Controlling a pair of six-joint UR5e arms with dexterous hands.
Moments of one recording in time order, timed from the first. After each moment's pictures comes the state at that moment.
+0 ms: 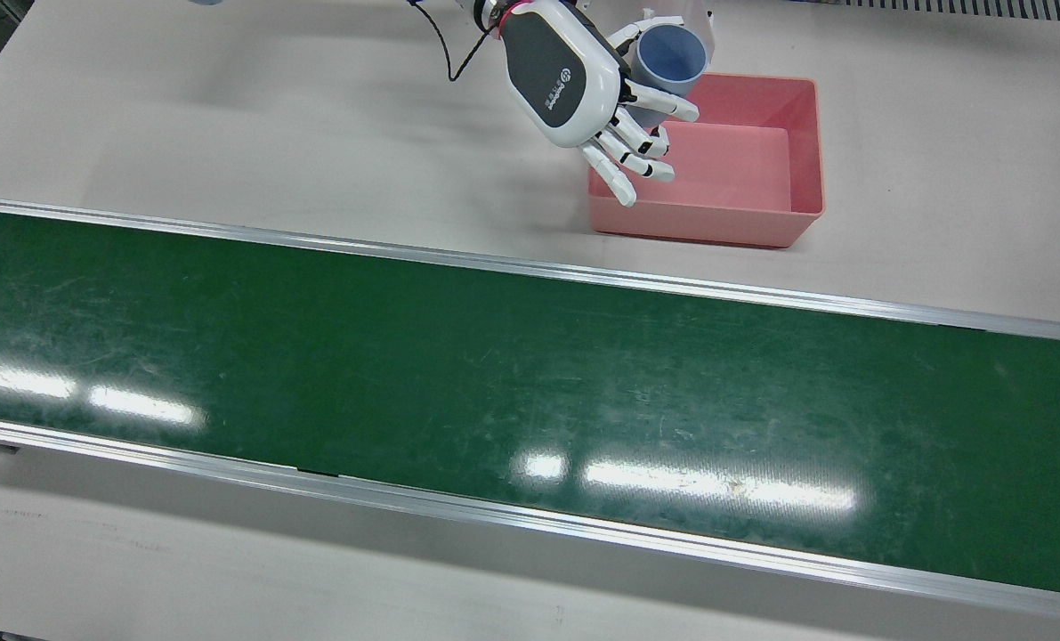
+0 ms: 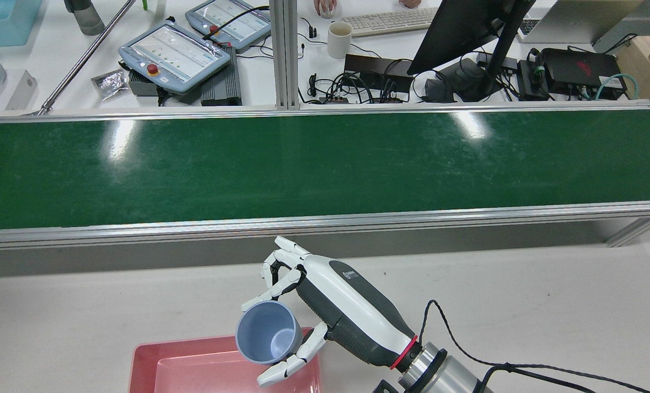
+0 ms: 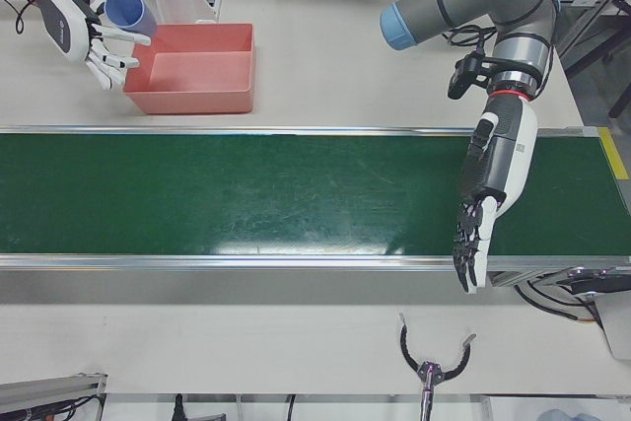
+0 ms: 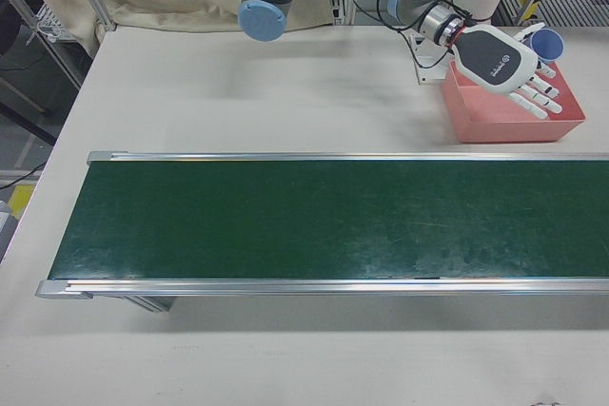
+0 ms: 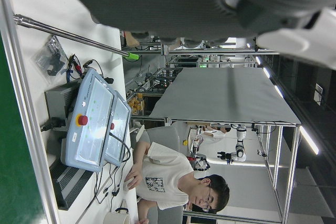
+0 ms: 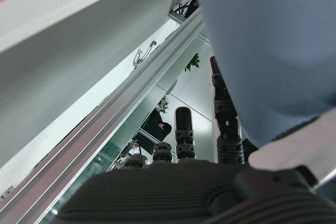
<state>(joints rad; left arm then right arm) -1.42 -1.75 -1.74 0.27 1.79 0.00 0.09 -1.11 2.20 -3.53 -0.80 -1.26</state>
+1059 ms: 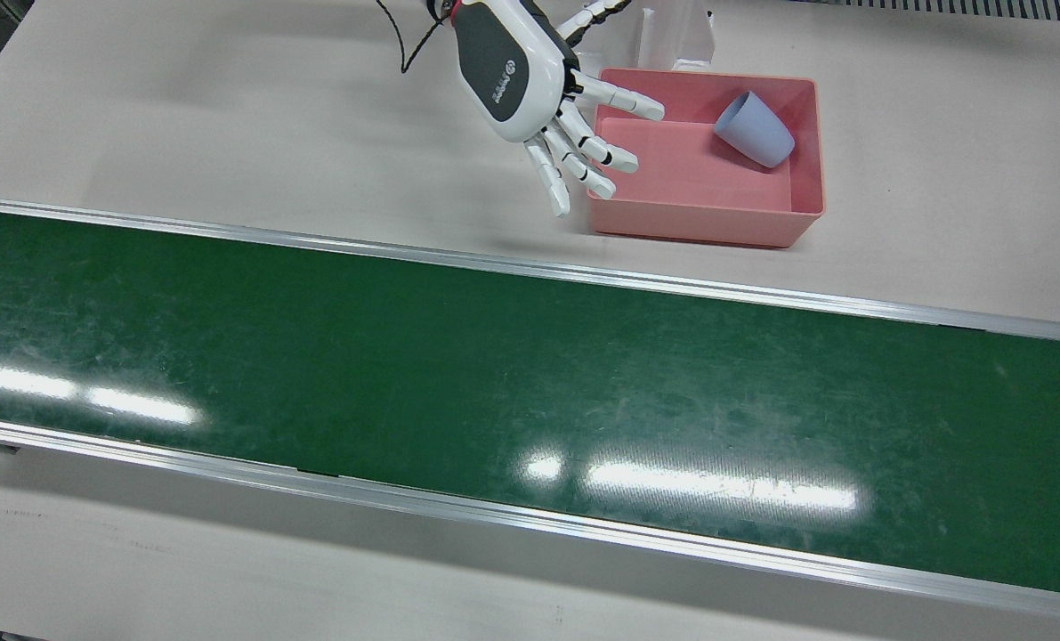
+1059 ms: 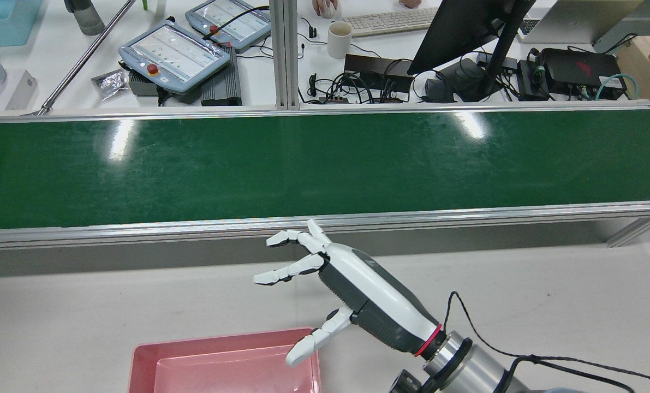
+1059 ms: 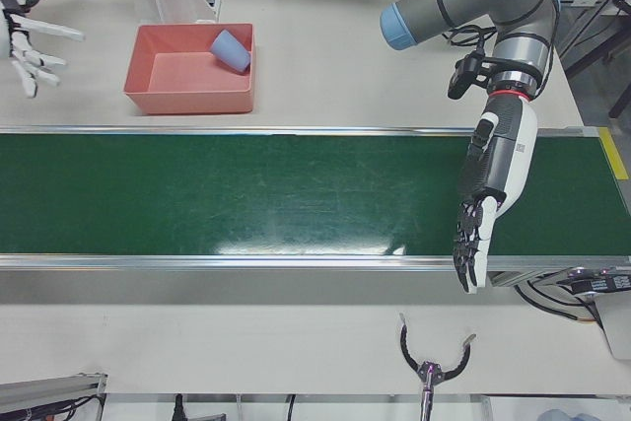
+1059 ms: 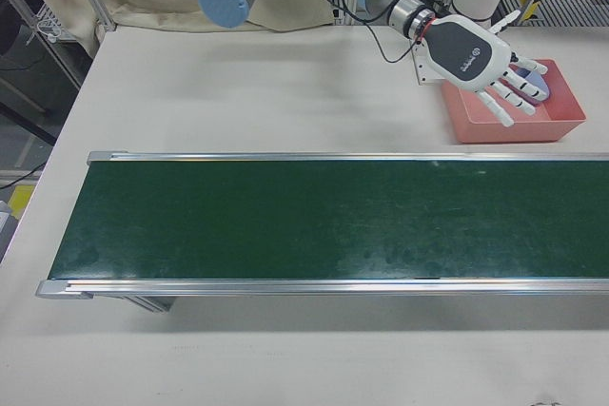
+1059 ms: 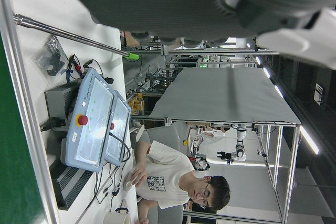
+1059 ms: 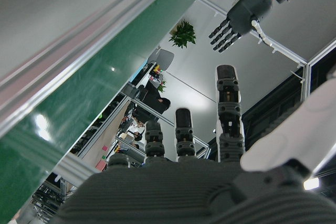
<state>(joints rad) -1.42 -1.75 -1.74 0.27 1.79 0.00 0.24 -1.31 2.40 -3.56 -0.87 -1.13</state>
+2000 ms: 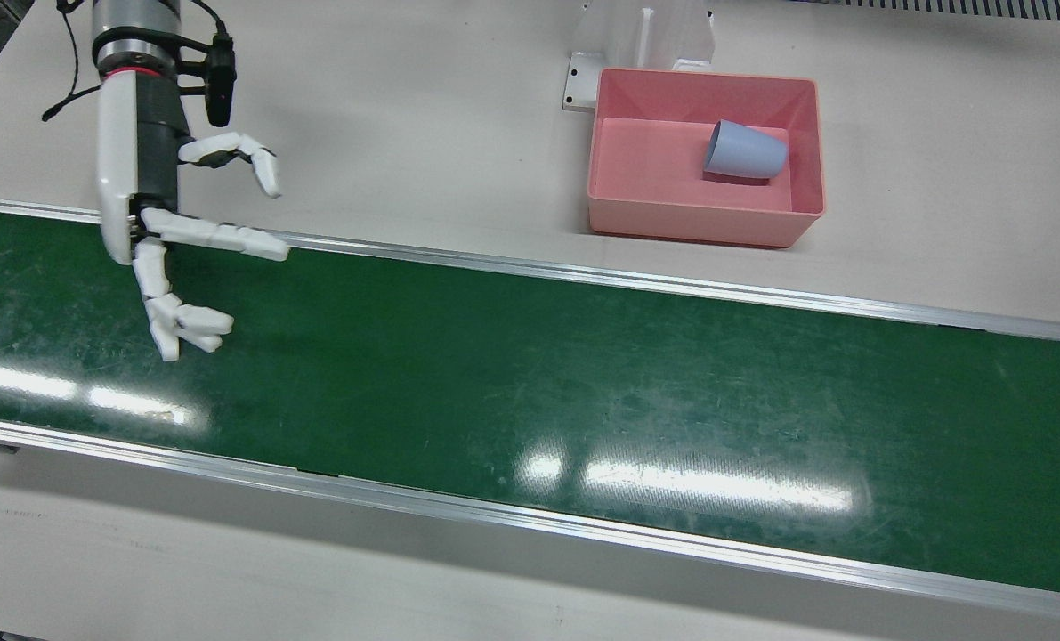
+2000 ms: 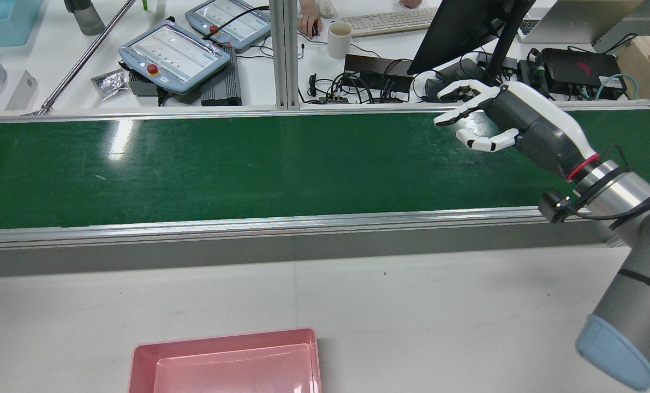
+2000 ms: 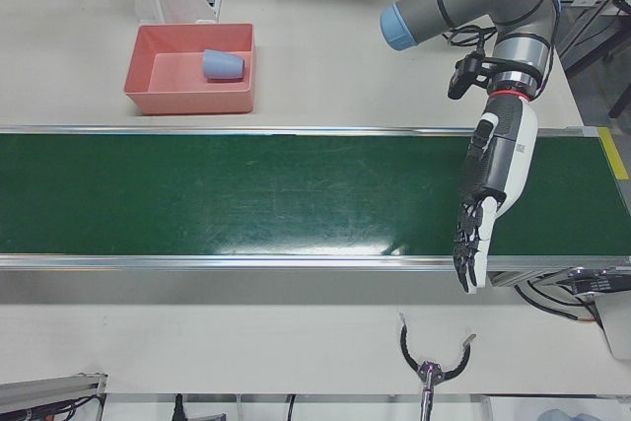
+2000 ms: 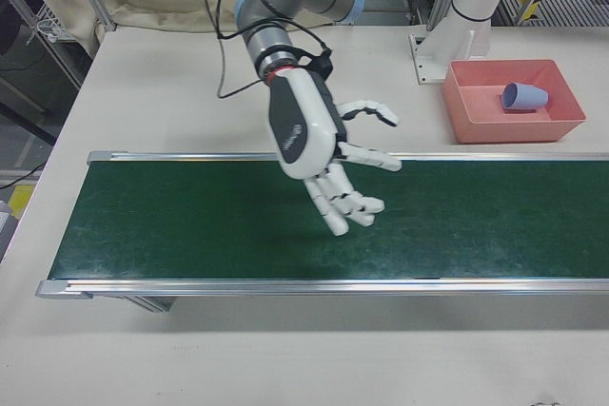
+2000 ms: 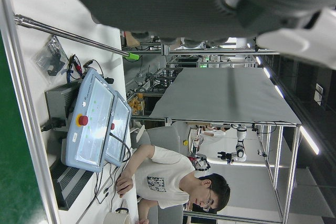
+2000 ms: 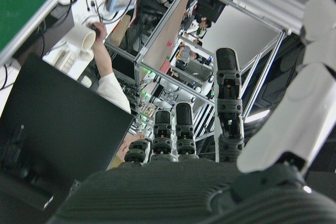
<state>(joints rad) -1.42 -1.75 -1.74 0.27 1.79 0.00 1.12 -1.41 2.07 -3.59 -1.34 -0.56</state>
